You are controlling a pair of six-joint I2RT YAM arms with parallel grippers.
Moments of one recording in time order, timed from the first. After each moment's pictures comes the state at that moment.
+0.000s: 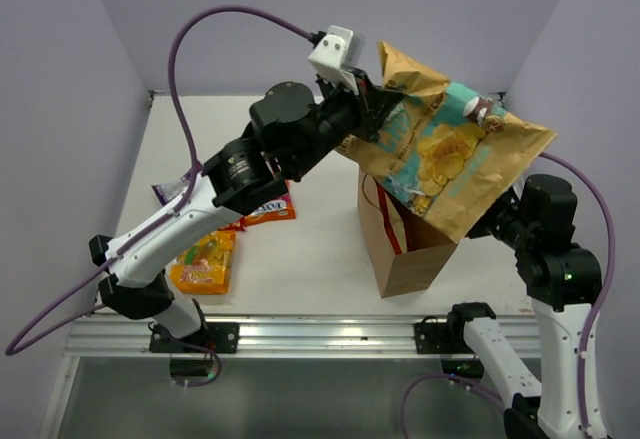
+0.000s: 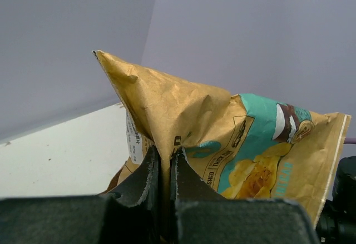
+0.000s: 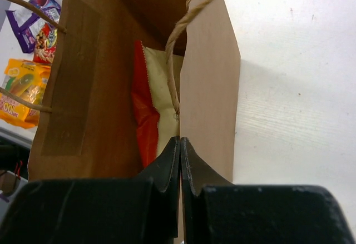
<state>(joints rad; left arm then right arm) -1.07 1.56 2.02 -0.34 -0.32 -0.32 0.06 0.72 1.24 -1.05 -0.33 0.15</state>
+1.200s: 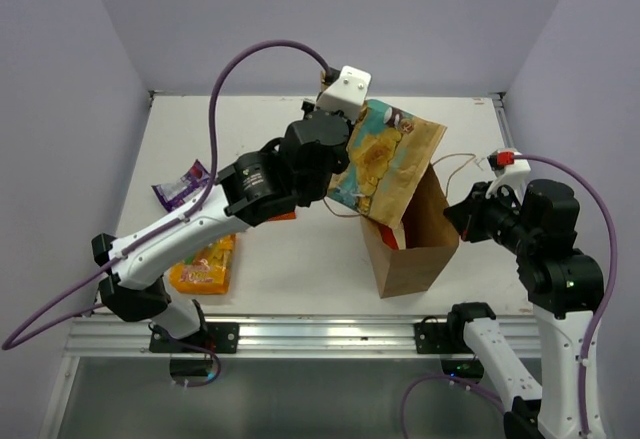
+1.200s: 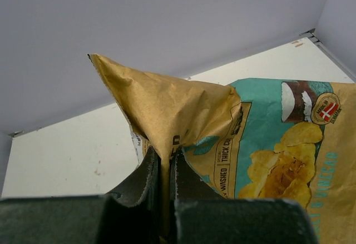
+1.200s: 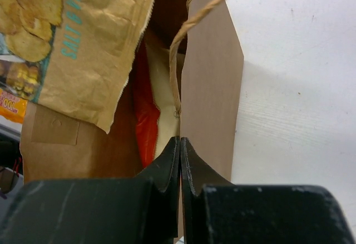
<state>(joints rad) -1.14 1.56 1.90 -0.56 -0.89 -0.01 0.07 0.69 1.24 -1.07 -0.33 0.14</state>
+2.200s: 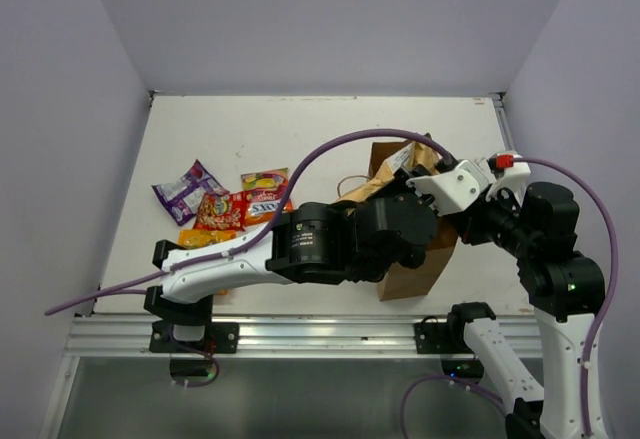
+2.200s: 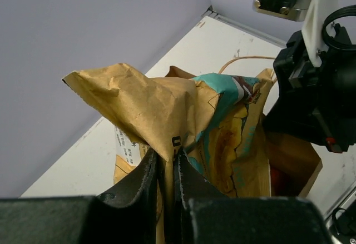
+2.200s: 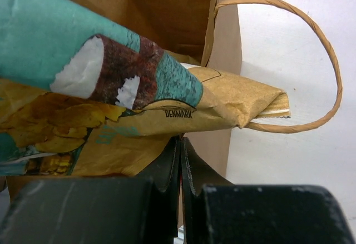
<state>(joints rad) -1.54 1.86 2.39 -0.87 -0.92 0.12 0.09 0.68 1.24 -1.08 -0.30 0.14</state>
